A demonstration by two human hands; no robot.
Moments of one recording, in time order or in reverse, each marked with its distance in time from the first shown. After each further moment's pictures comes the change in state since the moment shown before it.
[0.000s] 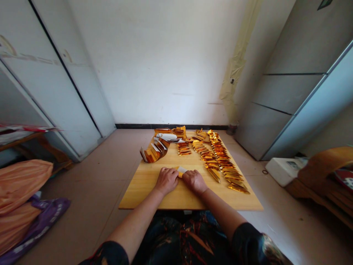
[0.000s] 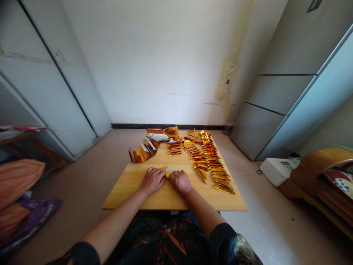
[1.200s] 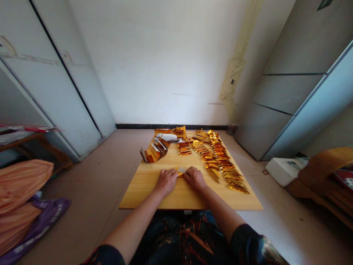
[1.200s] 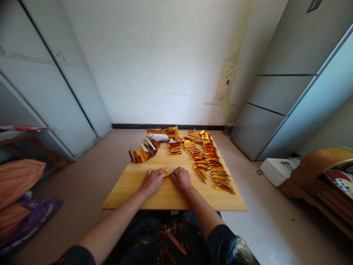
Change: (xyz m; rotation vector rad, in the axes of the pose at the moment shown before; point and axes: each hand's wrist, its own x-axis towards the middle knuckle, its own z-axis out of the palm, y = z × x) left_hand -0.005 -0.001 0.006 -0.053 0.018 0.007; right_hand 0.006 0.001 -0.014 0.323 -0.024 0.350
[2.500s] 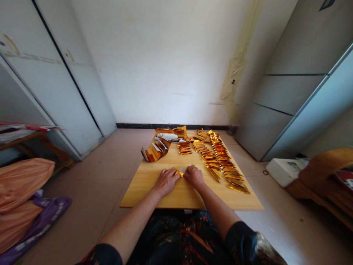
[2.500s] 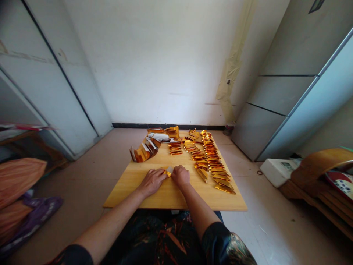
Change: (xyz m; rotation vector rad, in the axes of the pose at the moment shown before) left_hand -0.004 -0.004 -0.007 0.022 -0.082 0.068; right_hand 0.012 -0.009 0.006 -0.028 -0.006 0.222
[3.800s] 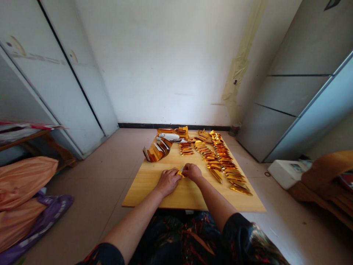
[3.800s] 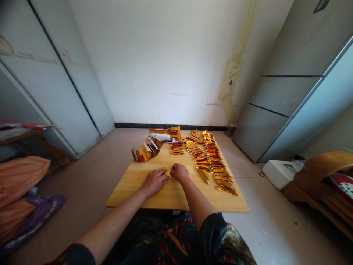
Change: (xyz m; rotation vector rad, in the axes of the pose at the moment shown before) left_hand 0.001 0.002 -0.004 -0.076 -0.083 -0.106; right_hand 0.026 -0.012 -0.007 0.170 -0.166 0.062
